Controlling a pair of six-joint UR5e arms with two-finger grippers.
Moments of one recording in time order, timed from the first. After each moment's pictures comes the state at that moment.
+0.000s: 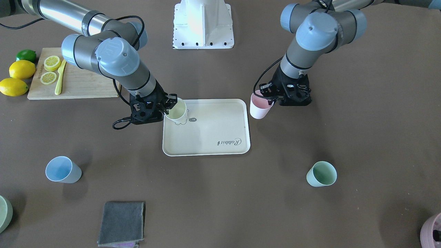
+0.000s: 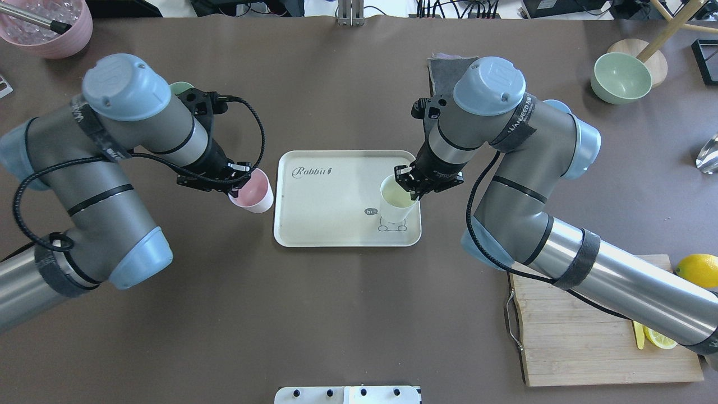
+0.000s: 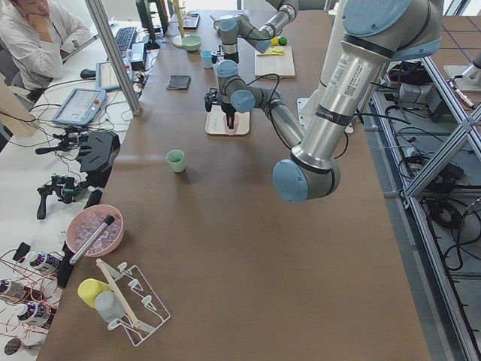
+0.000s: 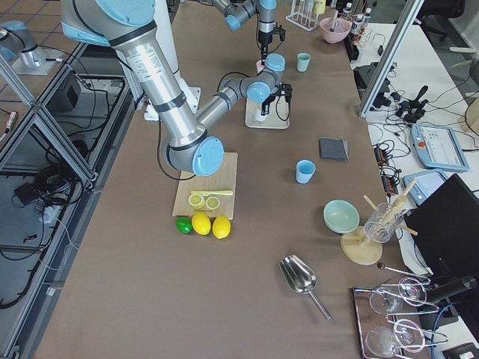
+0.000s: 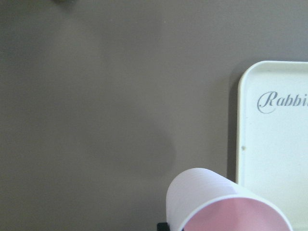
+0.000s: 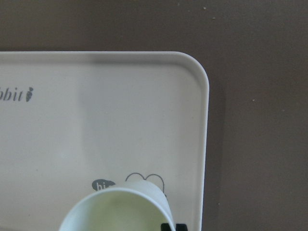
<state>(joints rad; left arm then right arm) -0.70 -2.09 -1.78 -1.62 -2.09 -1.14 0.67 -0.97 1.61 -1.42 2.16 1.08</state>
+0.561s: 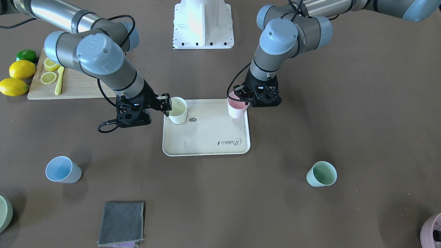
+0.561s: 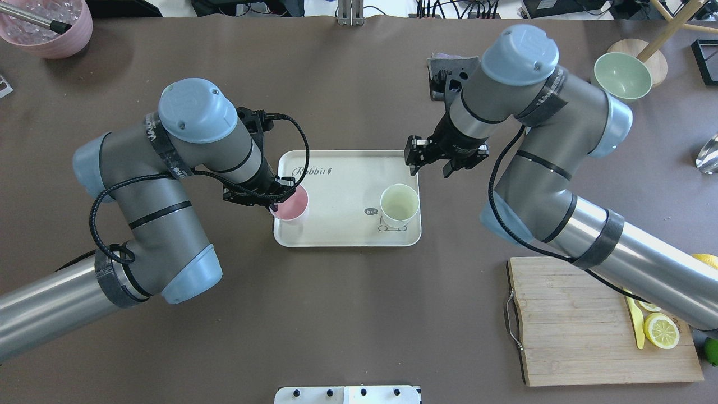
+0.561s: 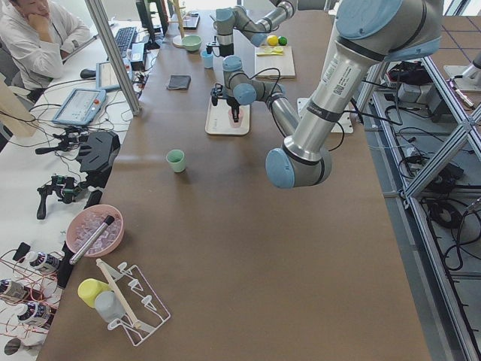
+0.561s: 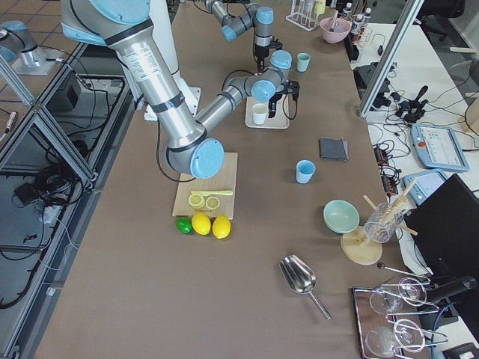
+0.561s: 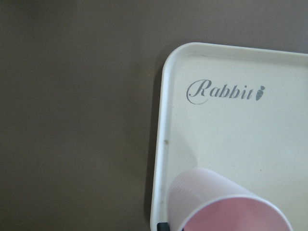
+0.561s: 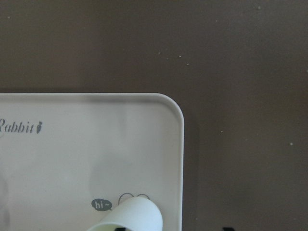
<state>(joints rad) -0.62 -2.18 -1.70 -1.62 -2.03 -1.22 0.79 -1.00 1.65 -1.43 2.22 1.06</state>
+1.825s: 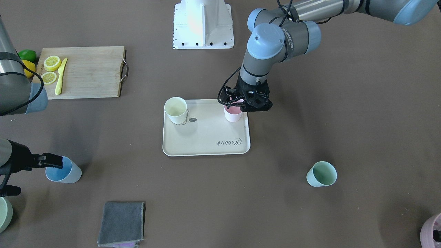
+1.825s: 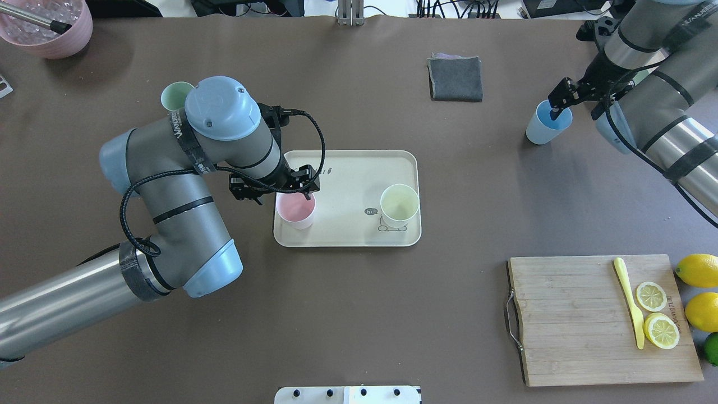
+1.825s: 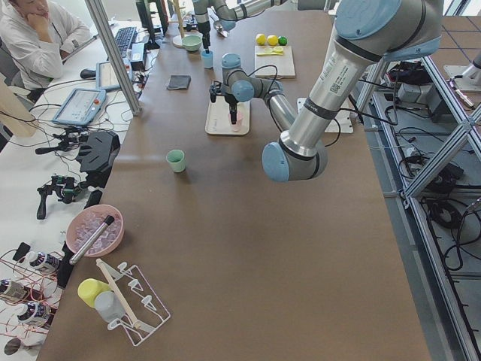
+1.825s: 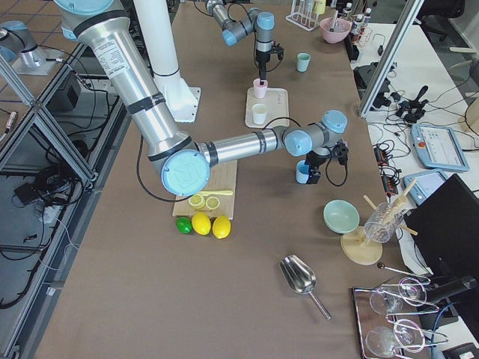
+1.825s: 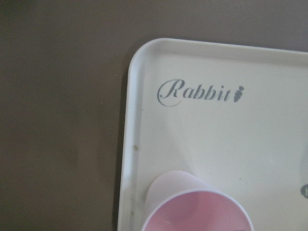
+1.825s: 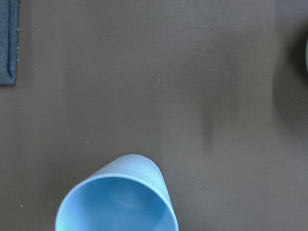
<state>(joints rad) -0.63 -2.23 -1.65 -1.63 -2.01 -1.23 1.10 -1.08 1.27 -1.42 2.32 0.55</state>
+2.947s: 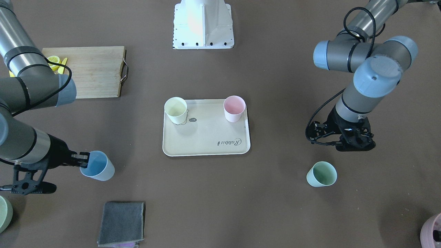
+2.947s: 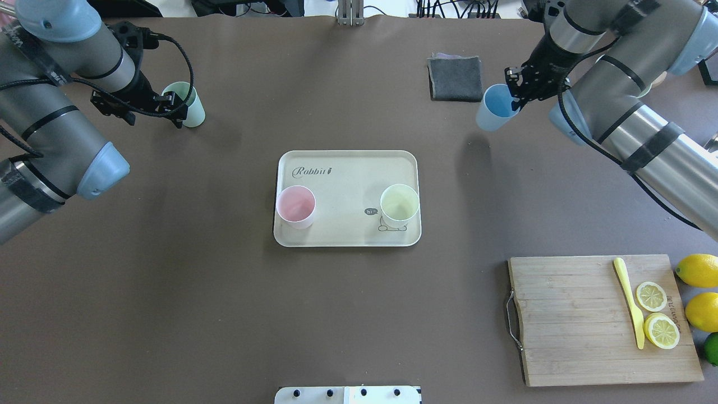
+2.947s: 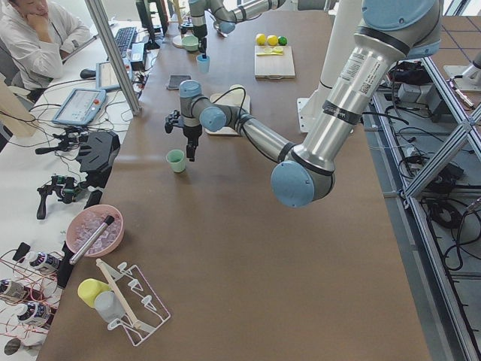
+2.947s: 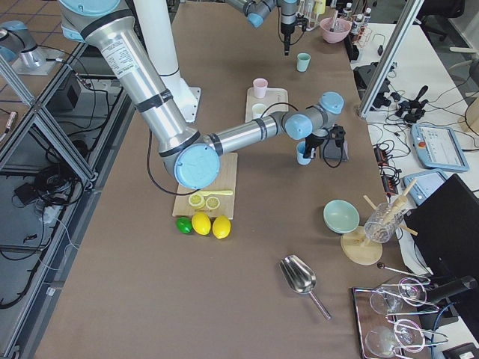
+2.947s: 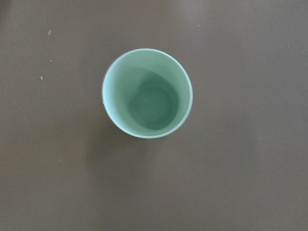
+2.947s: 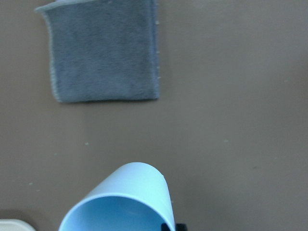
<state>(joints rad) -0.96 -2.07 -1.53 -1.69 -2.07 -0.78 1.01 -0.94 1.35 -1.43 2.34 0.85</state>
